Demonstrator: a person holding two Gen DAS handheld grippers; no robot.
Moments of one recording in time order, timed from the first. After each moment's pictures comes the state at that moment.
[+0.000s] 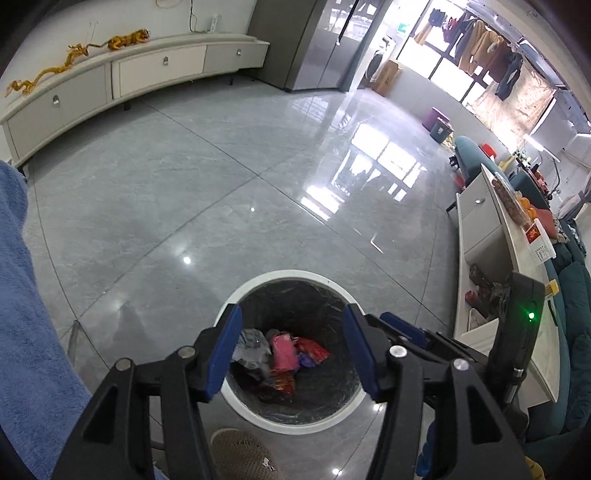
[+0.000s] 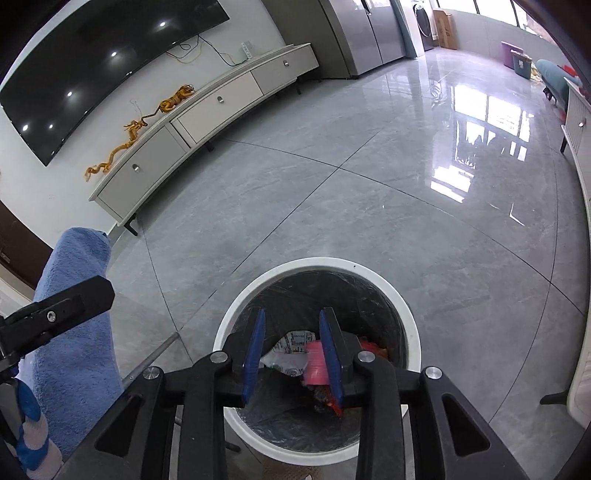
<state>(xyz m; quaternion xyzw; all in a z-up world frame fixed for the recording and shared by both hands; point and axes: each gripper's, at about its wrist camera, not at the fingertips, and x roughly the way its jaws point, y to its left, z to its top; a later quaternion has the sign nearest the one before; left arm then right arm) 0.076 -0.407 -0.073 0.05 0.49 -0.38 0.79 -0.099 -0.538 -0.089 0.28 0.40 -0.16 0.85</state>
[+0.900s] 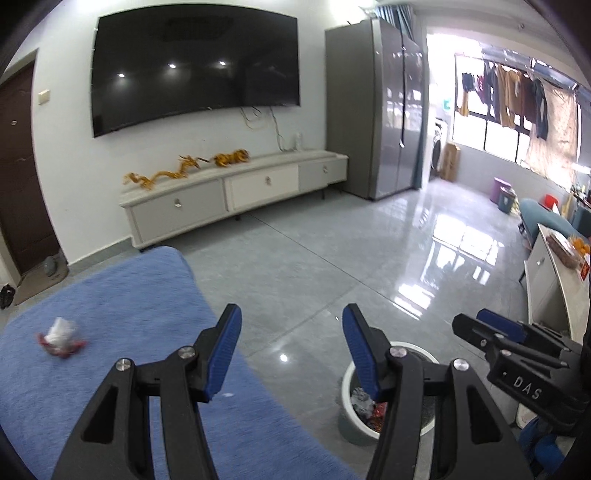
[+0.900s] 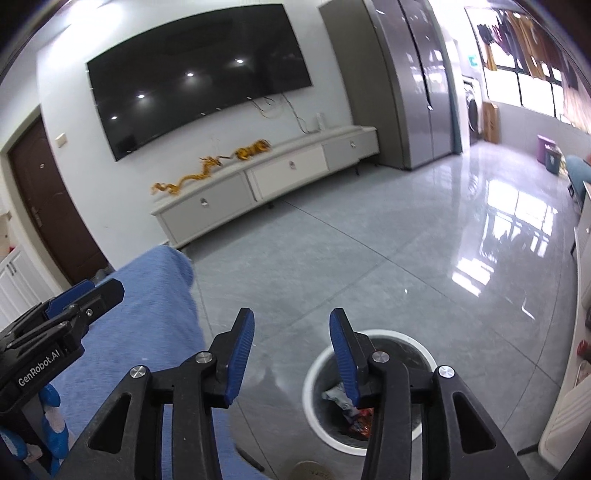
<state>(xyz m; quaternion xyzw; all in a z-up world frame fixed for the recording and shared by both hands) -0.008 -0.240 0.073 0.07 0.27 -0.22 0.94 -0.129 -0.408 0.069 0.16 0.29 -0.11 0.94</state>
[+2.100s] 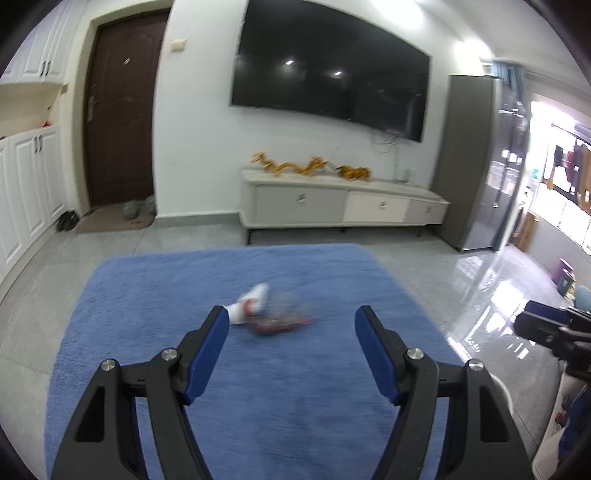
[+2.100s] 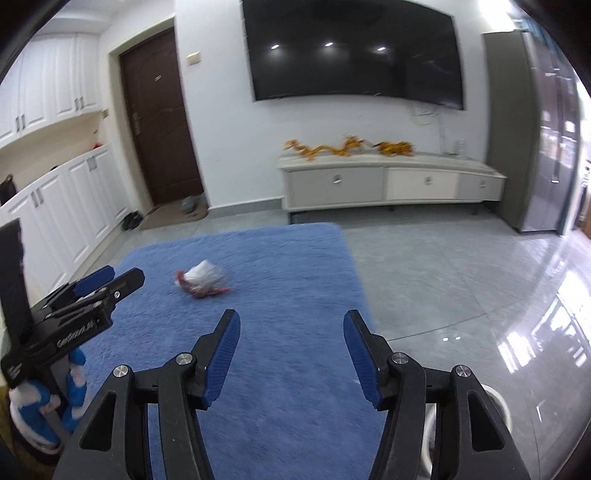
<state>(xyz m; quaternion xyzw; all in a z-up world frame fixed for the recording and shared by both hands) 0.045 0.076 0.061 -0.05 0.27 -0.06 0.96 -0.017 -0.176 0.100 0.02 0.33 0.11 0.94</state>
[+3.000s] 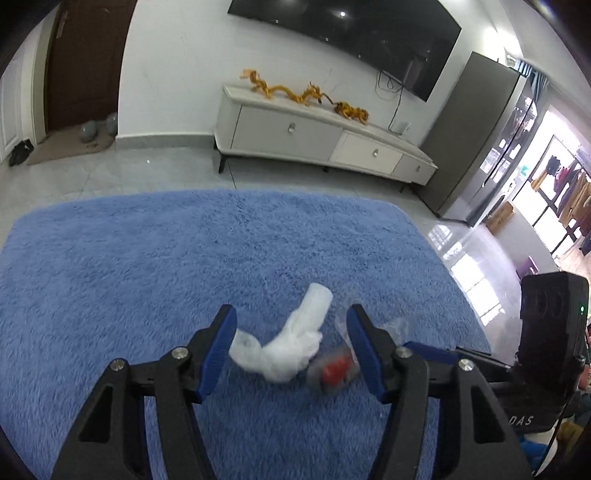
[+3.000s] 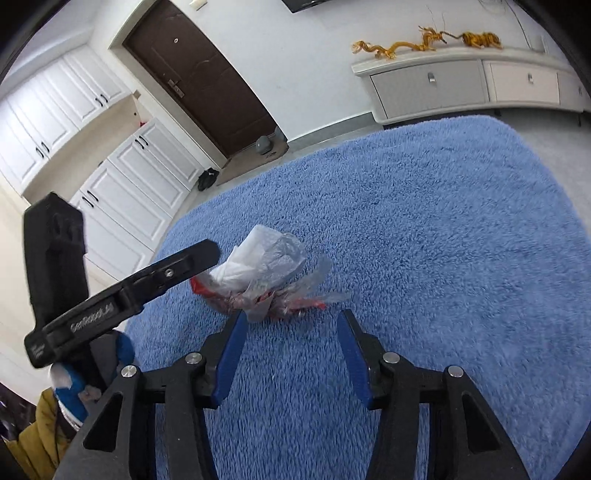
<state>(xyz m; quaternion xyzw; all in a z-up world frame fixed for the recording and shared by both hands) 0.216 0.131 -0.028 -0.12 0.41 -0.15 0.89 0.156 -0.099 -0.023 0.17 0.45 0.27 0.83</state>
